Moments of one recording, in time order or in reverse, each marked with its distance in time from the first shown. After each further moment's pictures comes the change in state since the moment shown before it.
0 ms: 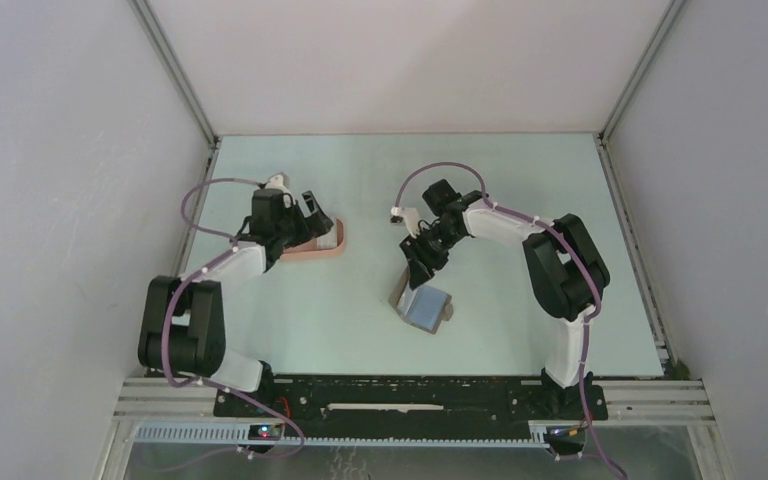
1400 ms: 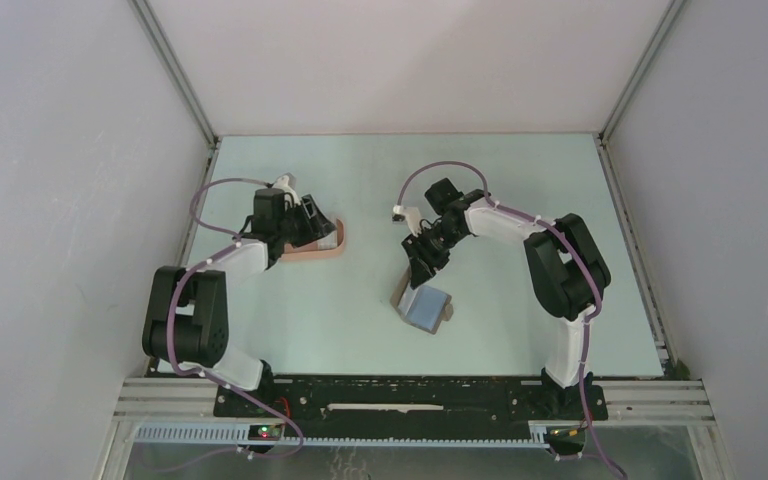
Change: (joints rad) left arm 0.008 0.095 0.022 0.044 0.150 -0.003; right arm -0.015 0.000 0.005 -0.013 -0.032 0.000
